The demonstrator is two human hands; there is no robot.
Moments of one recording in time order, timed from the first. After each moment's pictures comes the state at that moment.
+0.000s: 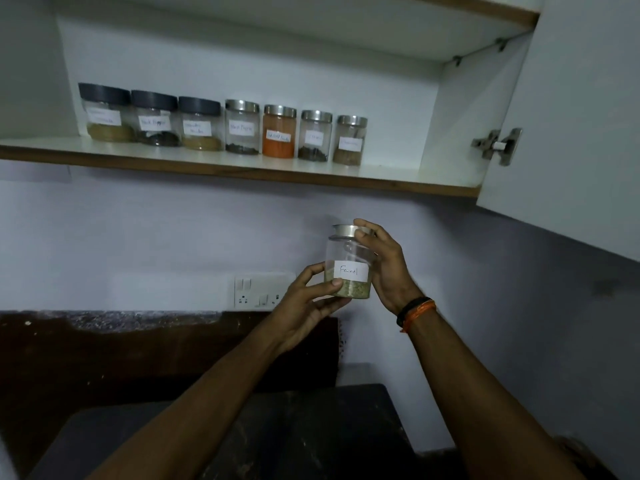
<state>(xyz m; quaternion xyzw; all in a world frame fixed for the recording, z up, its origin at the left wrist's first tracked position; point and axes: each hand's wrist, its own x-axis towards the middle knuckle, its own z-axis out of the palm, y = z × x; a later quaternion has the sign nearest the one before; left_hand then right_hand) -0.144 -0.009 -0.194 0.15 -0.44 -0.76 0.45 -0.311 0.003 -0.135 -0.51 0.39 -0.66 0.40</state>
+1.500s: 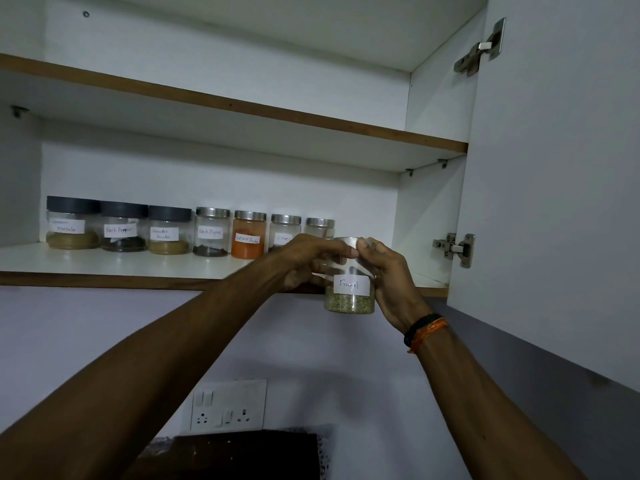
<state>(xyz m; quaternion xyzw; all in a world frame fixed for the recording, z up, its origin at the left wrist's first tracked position) -0.197 -0.080 0.047 0.26 -0.70 -0.54 0.38 -0.358 -0.023 0.011 -0.58 0.31 -0.68 0.34</state>
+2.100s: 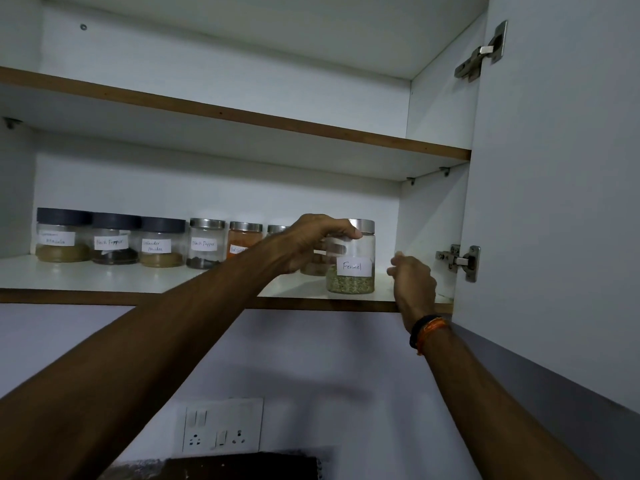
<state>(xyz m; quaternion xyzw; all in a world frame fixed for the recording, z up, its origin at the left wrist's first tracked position) -0.221 -0.115 0.091 0.26 -0.72 -0.50 0.41 -0.410 -0.072 0.019 -0.42 0.60 -0.68 0.05</state>
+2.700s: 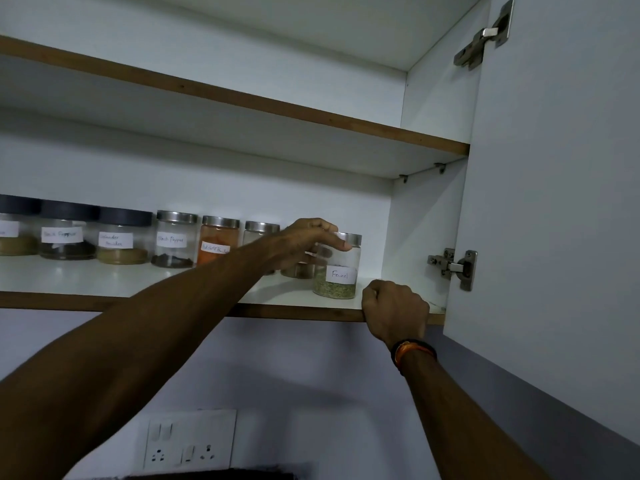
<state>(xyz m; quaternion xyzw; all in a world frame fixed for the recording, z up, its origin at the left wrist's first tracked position) -0.264 -0.192 0.086 0.26 -0.77 -0.45 0.38 -0.439 -0.101 -0.014 -0.51 0.73 -0.35 -0.29</state>
